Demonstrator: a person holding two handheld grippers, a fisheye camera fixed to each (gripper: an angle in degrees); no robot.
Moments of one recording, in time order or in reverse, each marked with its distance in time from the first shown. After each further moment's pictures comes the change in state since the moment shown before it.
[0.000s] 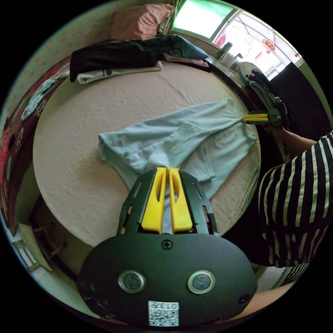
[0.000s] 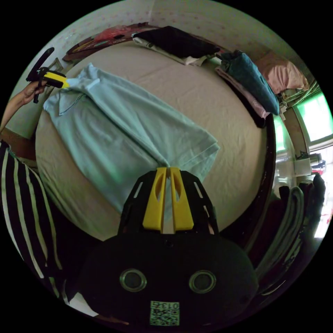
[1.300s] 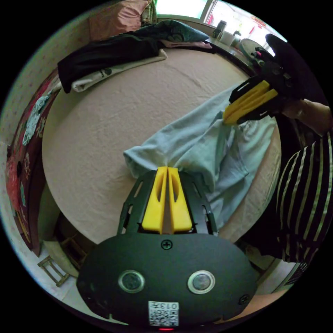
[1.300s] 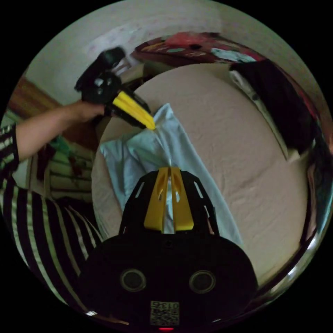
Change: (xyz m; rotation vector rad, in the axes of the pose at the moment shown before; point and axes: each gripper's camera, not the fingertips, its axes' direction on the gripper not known) left arm -0.011 -0.036 0.030 -0.132 -0.124 0.141; right arm -0.107 -0.273 -0.020 0.073 -0.451 -0.346
